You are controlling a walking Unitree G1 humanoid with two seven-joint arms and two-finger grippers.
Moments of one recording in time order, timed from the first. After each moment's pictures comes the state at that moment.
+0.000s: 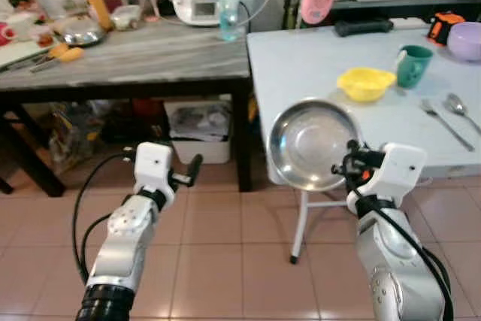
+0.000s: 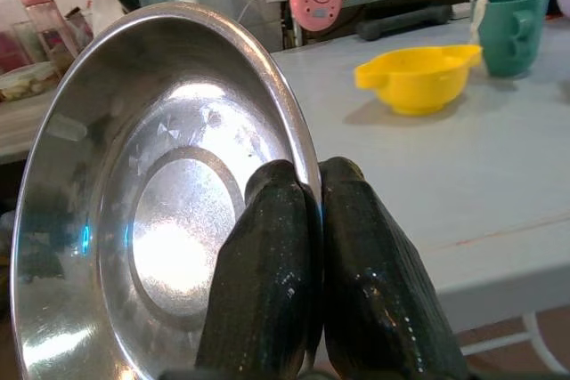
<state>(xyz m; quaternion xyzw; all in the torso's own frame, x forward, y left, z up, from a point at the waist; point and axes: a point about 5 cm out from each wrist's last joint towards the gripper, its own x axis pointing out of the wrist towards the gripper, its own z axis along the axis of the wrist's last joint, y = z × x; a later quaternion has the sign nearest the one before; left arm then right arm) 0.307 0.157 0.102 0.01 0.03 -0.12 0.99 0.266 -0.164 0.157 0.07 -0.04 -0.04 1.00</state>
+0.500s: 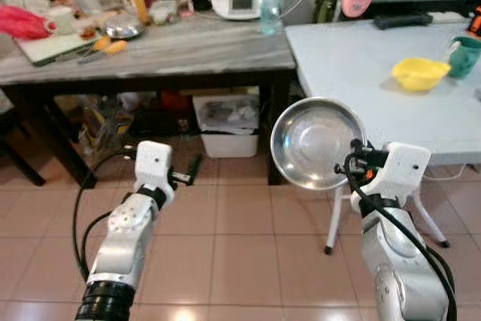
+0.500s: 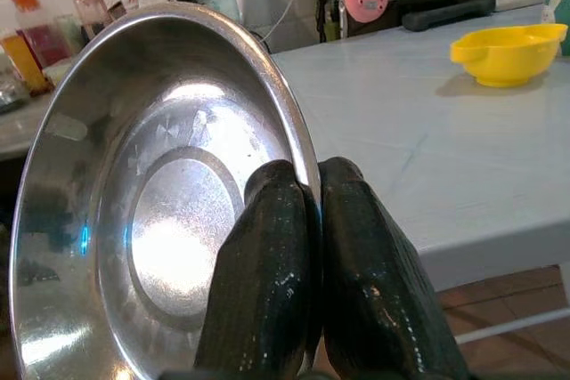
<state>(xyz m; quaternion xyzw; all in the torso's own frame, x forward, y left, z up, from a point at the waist) 0.311 0.156 0.105 0.02 0.03 -0.12 0.99 0.268 -0.169 0.160 0.06 -0.05 -0.05 1.00</state>
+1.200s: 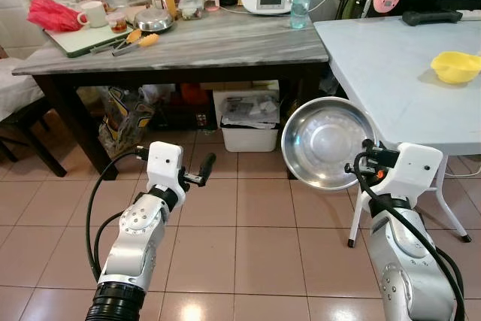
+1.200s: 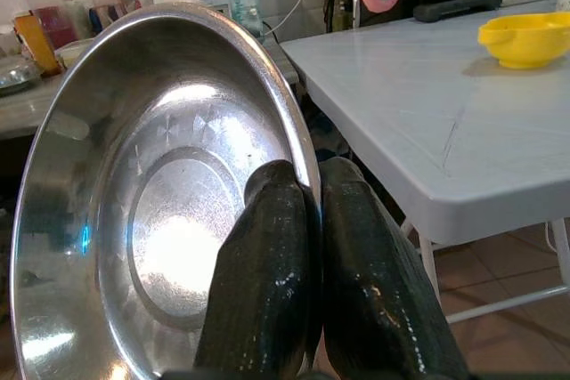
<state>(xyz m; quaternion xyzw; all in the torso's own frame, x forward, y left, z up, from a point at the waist) 0.307 0.137 0.103 0.00 0.03 -0.16 0.99 0.266 -0.178 0.156 0.06 -0.04 -0.07 1.00</state>
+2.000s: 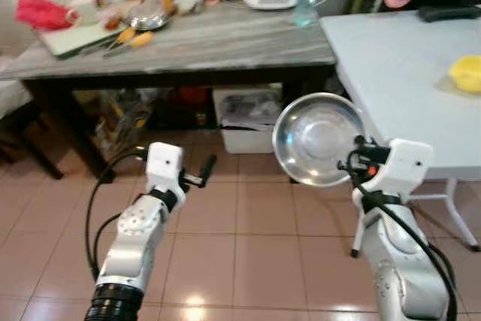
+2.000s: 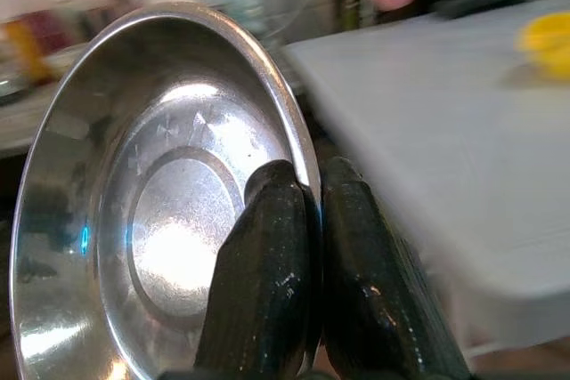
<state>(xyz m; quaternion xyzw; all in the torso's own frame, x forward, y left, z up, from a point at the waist) 0.308 0.132 0.106 -0.01 0.02 -0.17 0.98 0.266 -0.178 0.155 0.05 -0.04 -0.06 1.00</state>
